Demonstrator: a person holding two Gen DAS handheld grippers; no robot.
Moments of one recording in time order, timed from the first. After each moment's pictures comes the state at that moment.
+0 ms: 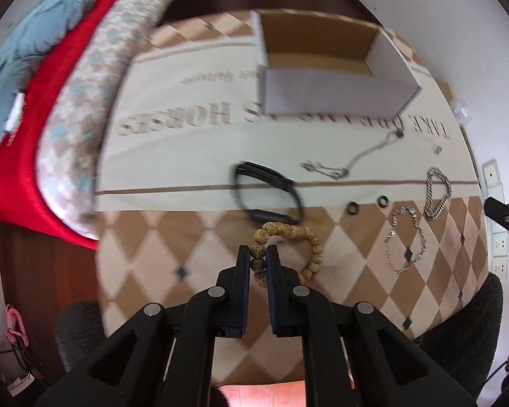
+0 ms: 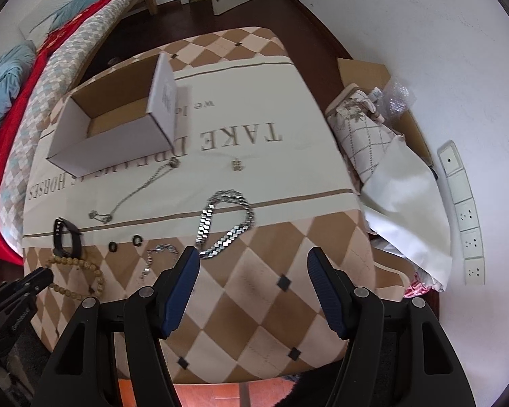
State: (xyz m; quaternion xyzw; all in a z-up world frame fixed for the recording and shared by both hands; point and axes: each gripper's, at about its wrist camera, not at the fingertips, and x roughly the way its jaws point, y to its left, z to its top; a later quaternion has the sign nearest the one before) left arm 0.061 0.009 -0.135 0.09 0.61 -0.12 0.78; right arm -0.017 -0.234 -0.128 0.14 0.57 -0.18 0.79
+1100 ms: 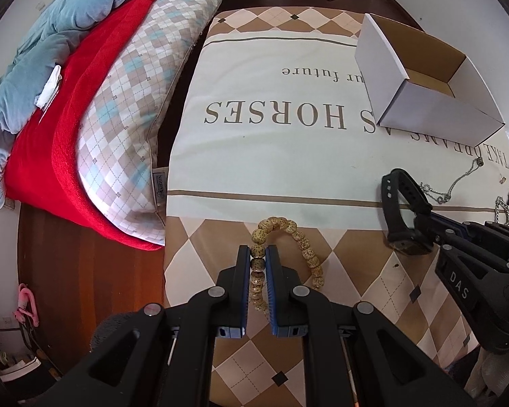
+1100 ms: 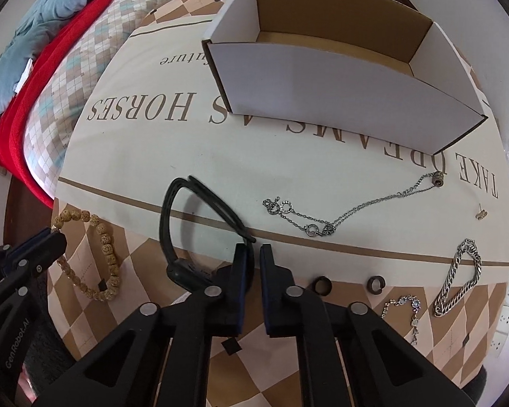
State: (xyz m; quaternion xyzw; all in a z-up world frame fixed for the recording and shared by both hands) left arm 0.109 0.068 -0.168 0.10 0.62 -0.04 0.78; right arm 0.096 -0.056 -0.212 0.06 0.63 -0.02 0.77
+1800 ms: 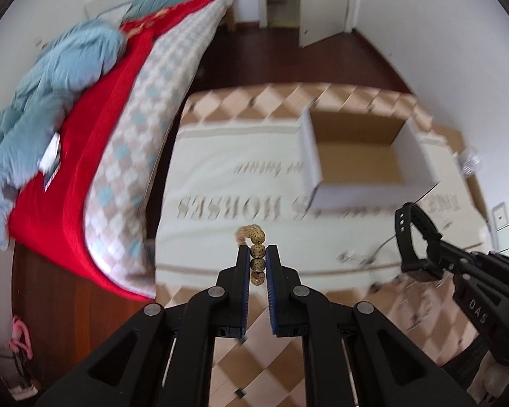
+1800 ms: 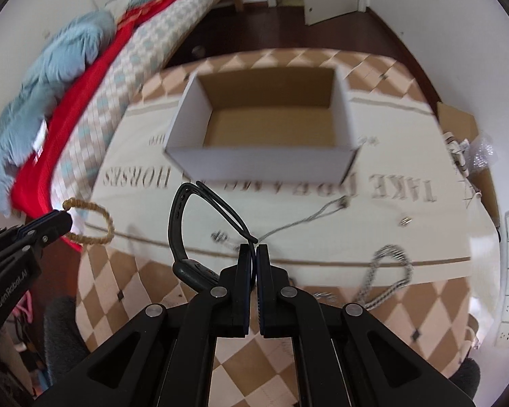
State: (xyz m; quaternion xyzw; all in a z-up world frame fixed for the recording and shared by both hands) left arm 0.121 0.010 -0.070 0.09 0.53 -0.10 0.84; right arm 0.059 -0.141 -0.112 0.12 0.54 -0.05 0.83
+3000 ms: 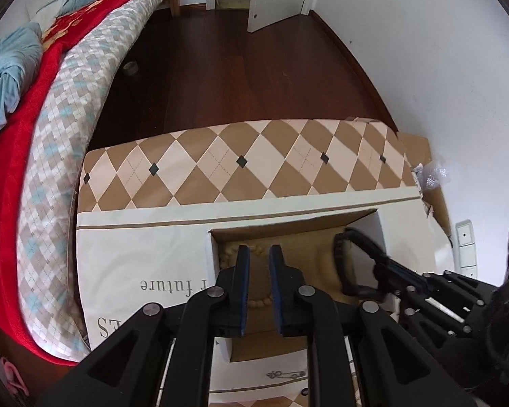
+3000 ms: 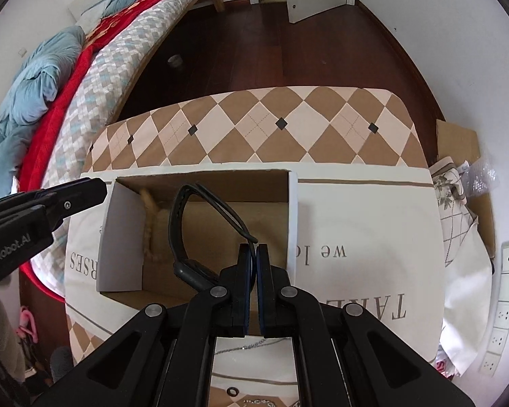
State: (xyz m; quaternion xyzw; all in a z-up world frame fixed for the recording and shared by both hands) left arm 0.284 -0.093 -0.086 0.06 0.58 -0.20 0.79; right arm 0.198 -0.219 -0.127 0.13 0.56 -0.06 0.81
